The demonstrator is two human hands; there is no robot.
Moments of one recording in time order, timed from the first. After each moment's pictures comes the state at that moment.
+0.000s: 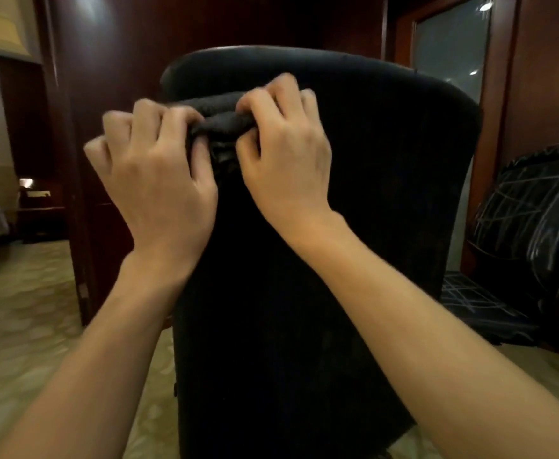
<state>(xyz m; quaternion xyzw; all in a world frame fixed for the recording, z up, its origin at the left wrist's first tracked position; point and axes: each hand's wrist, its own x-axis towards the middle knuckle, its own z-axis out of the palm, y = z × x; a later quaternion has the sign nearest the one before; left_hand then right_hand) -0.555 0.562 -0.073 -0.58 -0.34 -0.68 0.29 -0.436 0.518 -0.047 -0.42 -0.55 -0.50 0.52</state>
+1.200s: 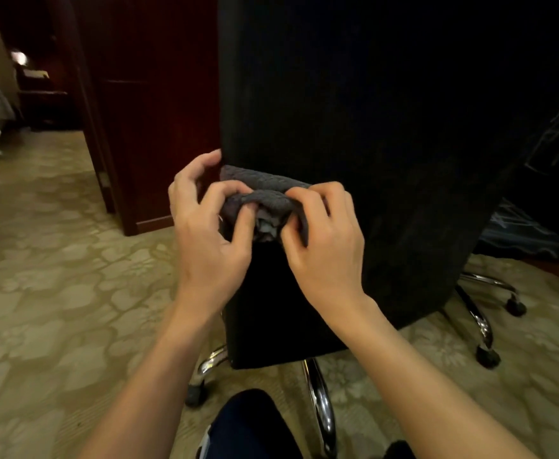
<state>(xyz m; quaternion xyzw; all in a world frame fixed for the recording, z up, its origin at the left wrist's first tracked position) -0.596 0.578 -0.274 -0.72 -0.26 -0.65 -0.05 -0.461 0.516 -0.274 -0.56 -0.59 -0.31 0.49</state>
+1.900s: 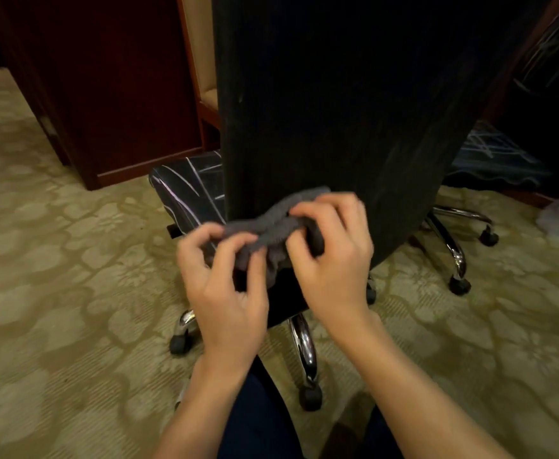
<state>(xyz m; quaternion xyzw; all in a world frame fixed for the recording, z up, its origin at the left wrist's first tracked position) -0.548 0.520 -0.388 -0.69 -0.33 -0.64 -0.09 -0.431 0.481 -0.352 -0.59 -0.54 -0.24 0.55</state>
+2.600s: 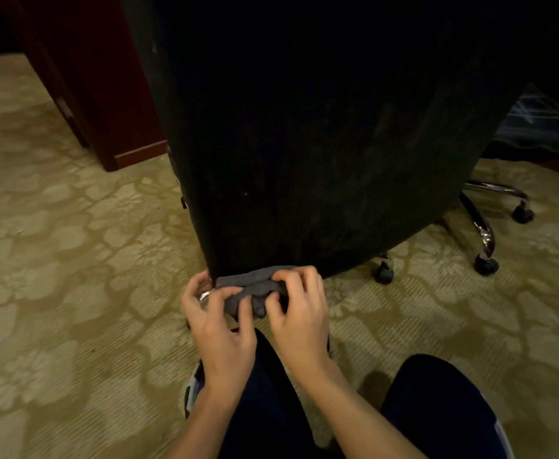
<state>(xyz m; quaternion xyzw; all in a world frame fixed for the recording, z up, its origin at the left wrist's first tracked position) -0.574 0.510 -0.495 -0.69 -0.43 -0.55 -0.19 -0.466 0.477 -0.490 -0.69 -0.52 -0.08 0.49</state>
